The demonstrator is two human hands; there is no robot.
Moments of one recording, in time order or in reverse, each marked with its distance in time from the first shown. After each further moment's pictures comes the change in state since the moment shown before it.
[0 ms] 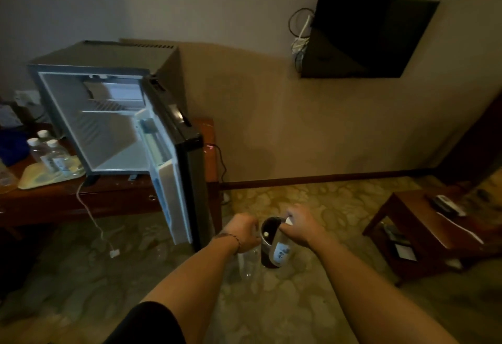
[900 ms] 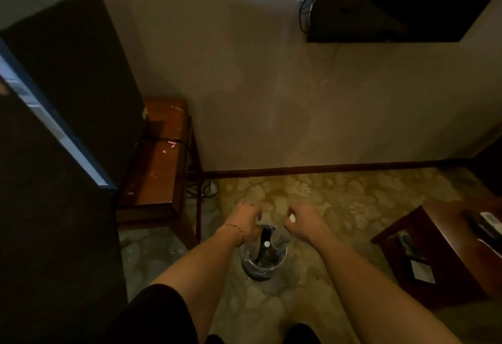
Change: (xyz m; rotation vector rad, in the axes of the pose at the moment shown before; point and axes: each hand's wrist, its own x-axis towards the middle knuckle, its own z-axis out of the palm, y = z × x) left_hand 0.357 0.009 0.059 0.101 -0.058 -0.038; right_hand 0.311 0.172 -0.006 -0.052 -0.139 0.010
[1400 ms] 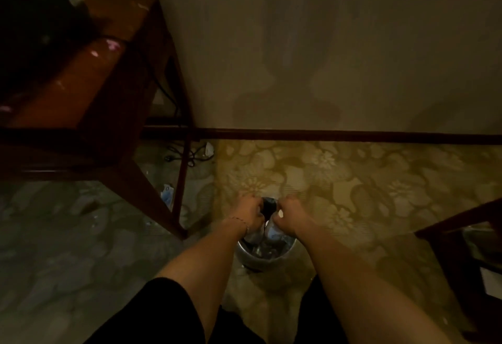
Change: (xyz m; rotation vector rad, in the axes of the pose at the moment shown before) left_hand 0.207 -0.104 0.303 -0.100 0.032 -0.166; right_hand 0.213 0.154 0.288 -0.033 -0.155 -0.086
